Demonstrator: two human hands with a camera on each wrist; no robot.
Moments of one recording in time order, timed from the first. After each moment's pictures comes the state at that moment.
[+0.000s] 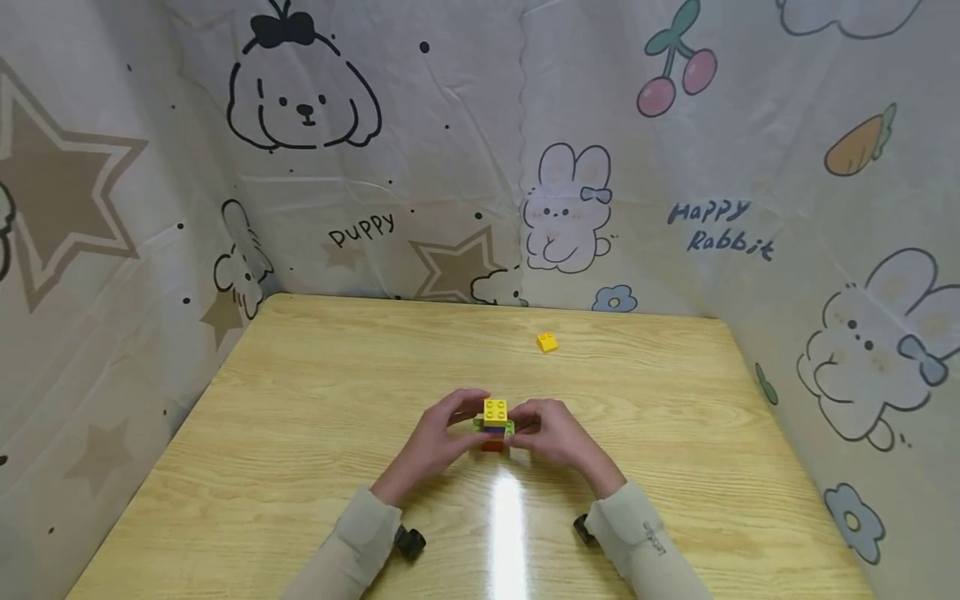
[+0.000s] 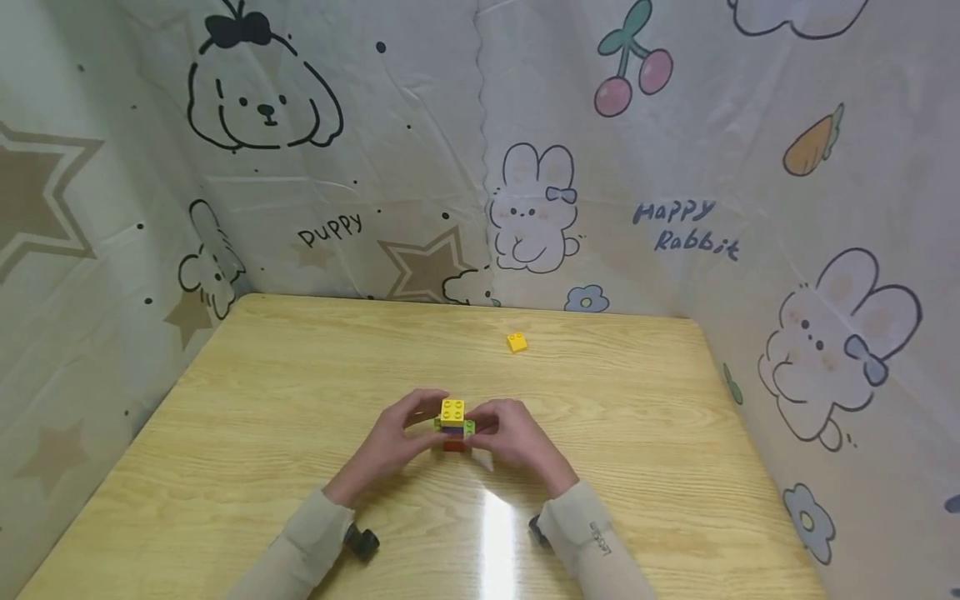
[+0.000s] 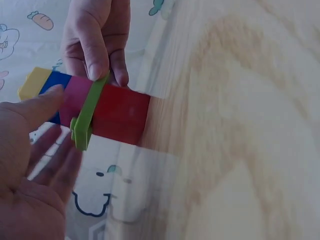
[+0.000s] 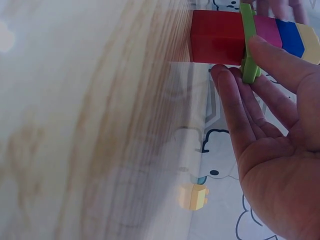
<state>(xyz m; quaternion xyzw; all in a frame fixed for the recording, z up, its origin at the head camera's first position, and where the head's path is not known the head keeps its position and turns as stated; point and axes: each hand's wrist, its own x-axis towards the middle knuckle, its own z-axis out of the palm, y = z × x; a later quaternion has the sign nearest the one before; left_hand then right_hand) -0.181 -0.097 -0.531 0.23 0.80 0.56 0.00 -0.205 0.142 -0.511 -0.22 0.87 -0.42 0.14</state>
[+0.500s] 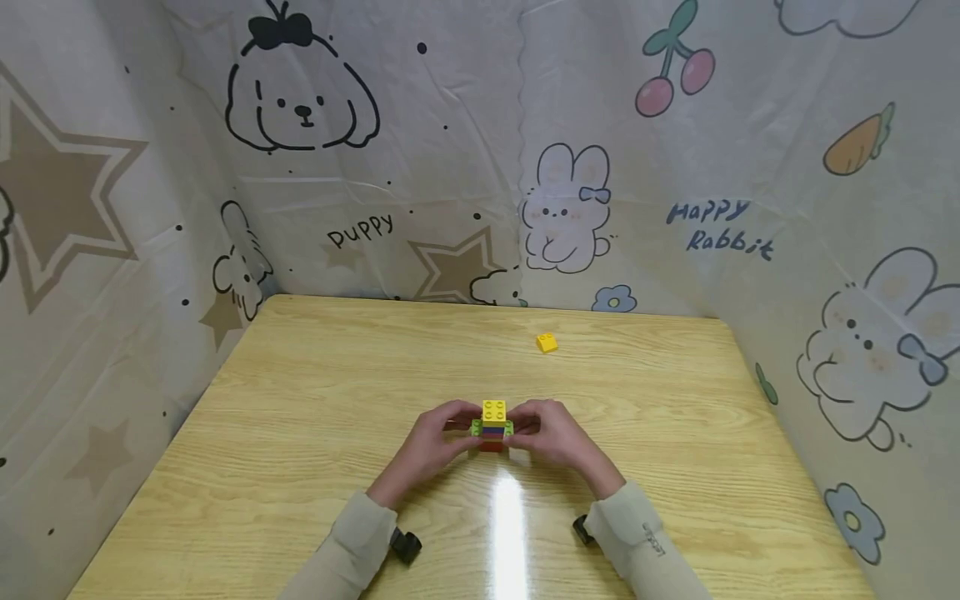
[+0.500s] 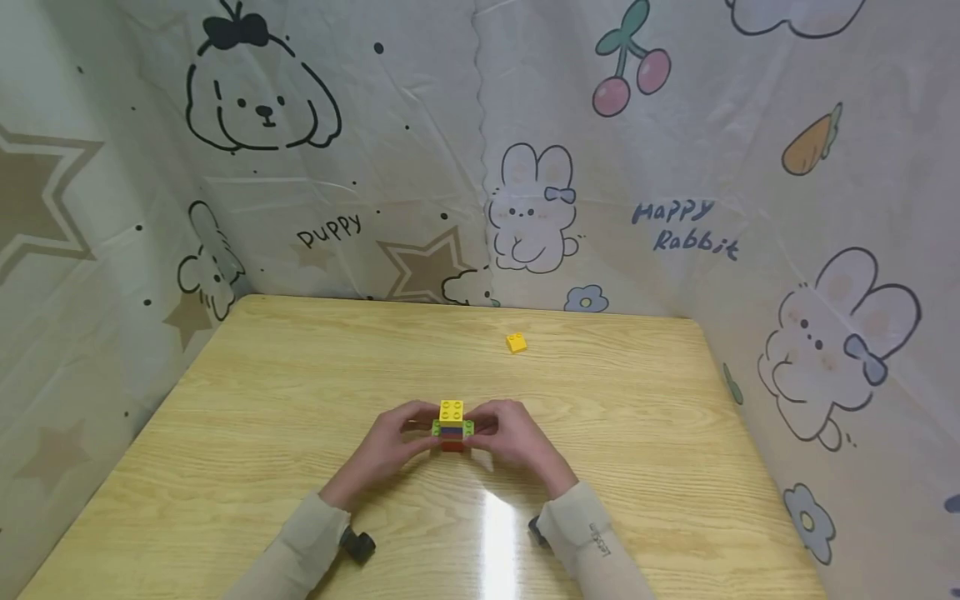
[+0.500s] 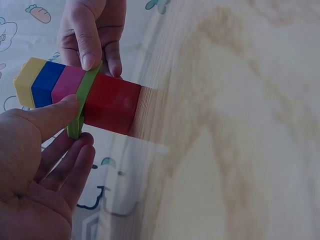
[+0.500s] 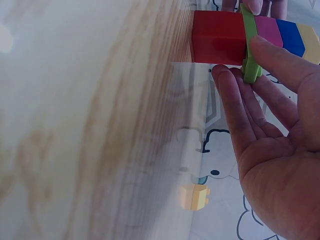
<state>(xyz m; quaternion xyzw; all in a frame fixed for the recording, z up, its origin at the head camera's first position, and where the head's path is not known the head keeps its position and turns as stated) -0.182 -0.104 -0.541 0.20 0.83 0.52 0.02 -0.206 0.143 -0.513 -0.21 0.87 -0.42 0.15</state>
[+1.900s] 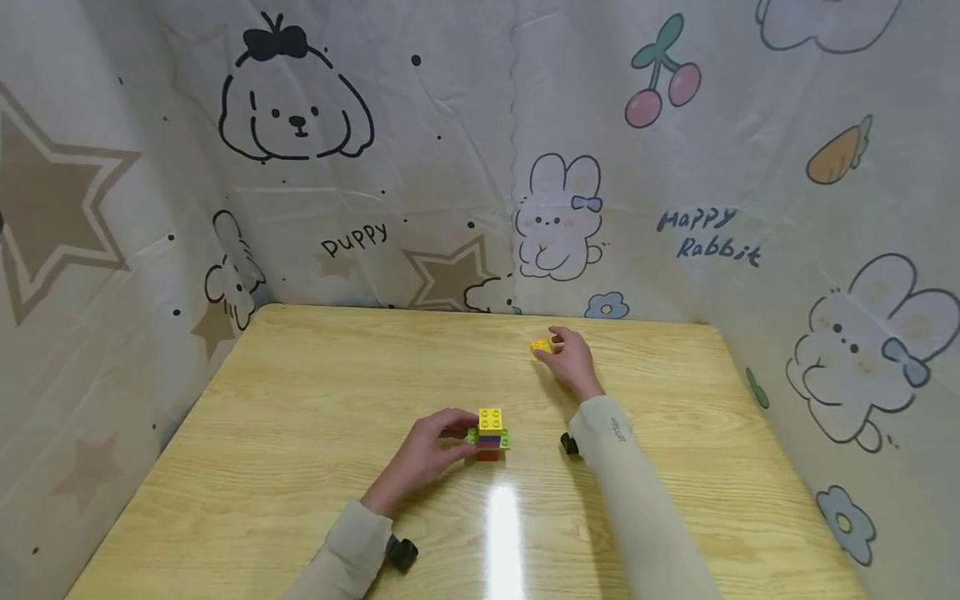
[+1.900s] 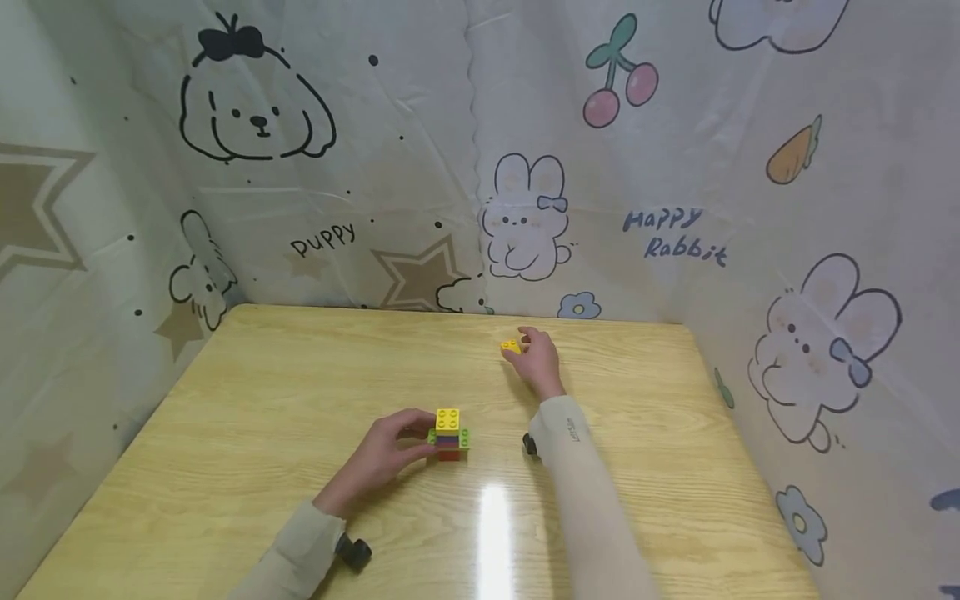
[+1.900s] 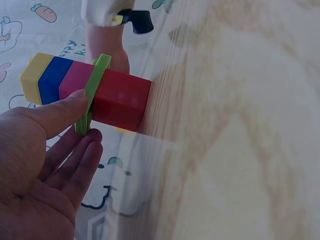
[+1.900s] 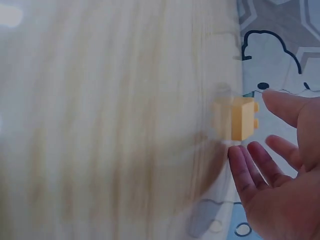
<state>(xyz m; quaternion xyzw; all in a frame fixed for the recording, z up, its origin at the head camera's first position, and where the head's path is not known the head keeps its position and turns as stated) -0.181 -0.106 -0.536 0.22 0.83 0.51 0.04 -0.339 0.175 -0.530 0.00 0.90 -0.43 0.00</state>
